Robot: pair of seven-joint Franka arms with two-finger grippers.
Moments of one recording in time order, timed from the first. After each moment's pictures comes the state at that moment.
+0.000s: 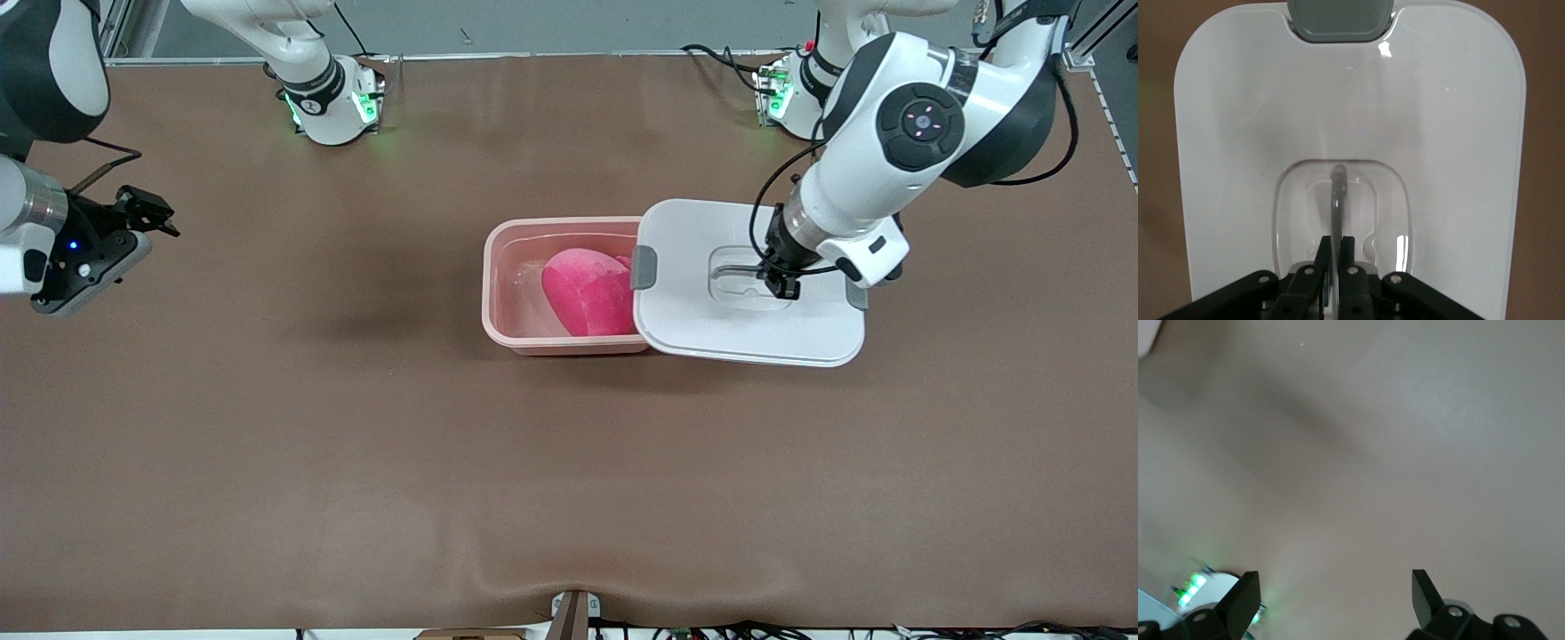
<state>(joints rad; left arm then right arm) -0.15 0.15 -0.32 -1.73 -0.04 1.81 -1.95 0.03 0.04 -0.05 -1.70 -0.04 1.52 -0.68</state>
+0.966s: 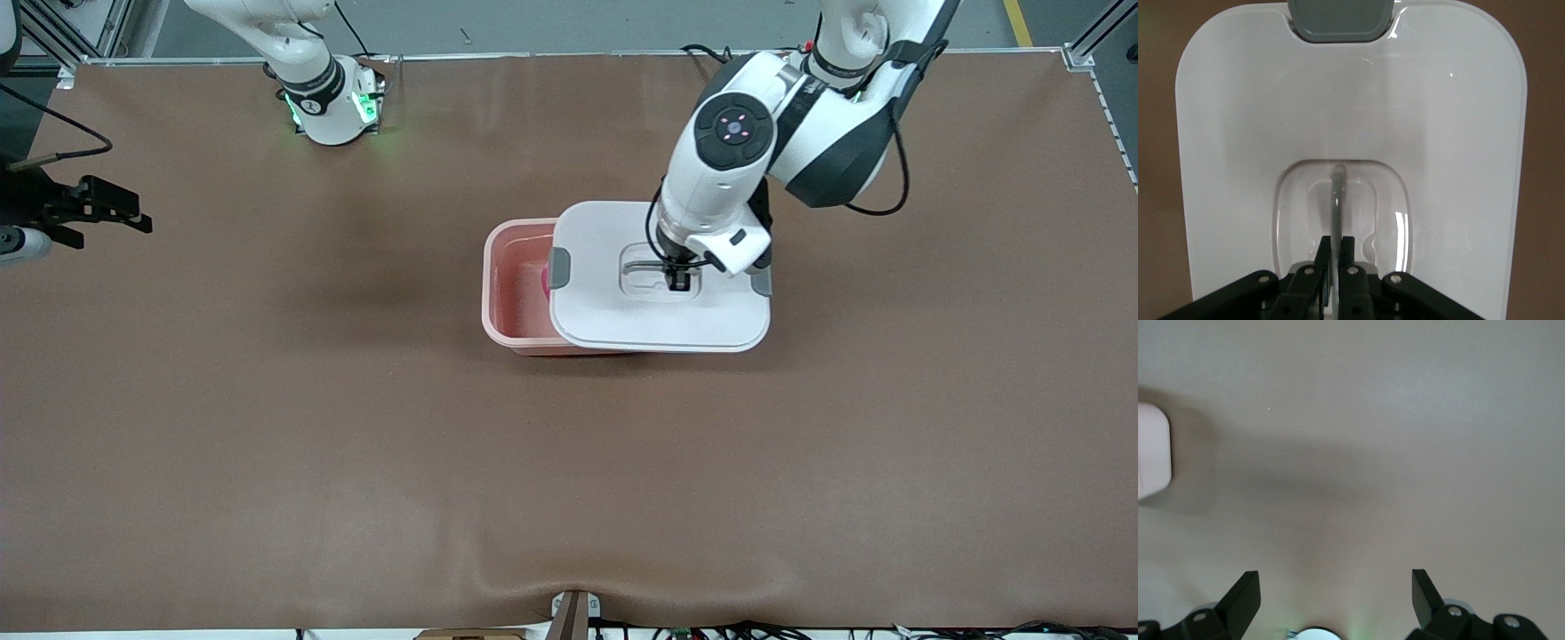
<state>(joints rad) -0.38 0.32 -0.33 -1.62 0.02 1.86 -2.22 -0.08 -0.04 -0.04 -1.71 0.07 1.53 -0.25</state>
